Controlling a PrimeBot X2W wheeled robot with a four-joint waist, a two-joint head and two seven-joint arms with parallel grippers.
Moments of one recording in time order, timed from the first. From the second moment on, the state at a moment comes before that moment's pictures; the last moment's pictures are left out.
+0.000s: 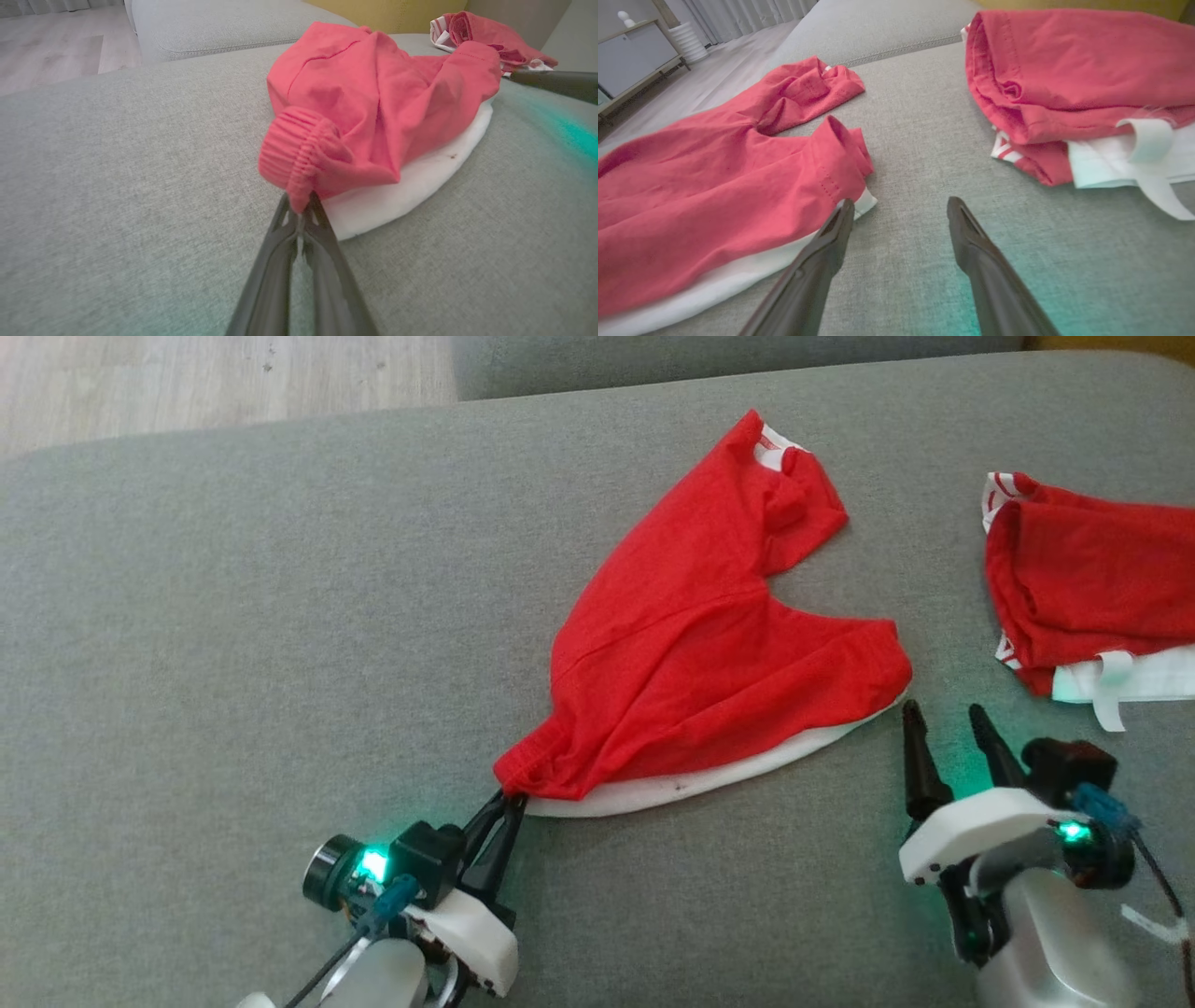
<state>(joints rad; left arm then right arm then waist) -0.29 0.08 -0.52 0.66 -0.18 -0.12 -0.26 -0.26 -0.05 -0.04 0.64 0.18 0.12 -0.17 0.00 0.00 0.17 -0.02</state>
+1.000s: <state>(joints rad) -0.29 0.08 -0.51 0.65 -0.18 -0.12 -0.26 -0.48 -0.05 0.07 0.98 0.18 0.12 -0.21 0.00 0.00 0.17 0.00</state>
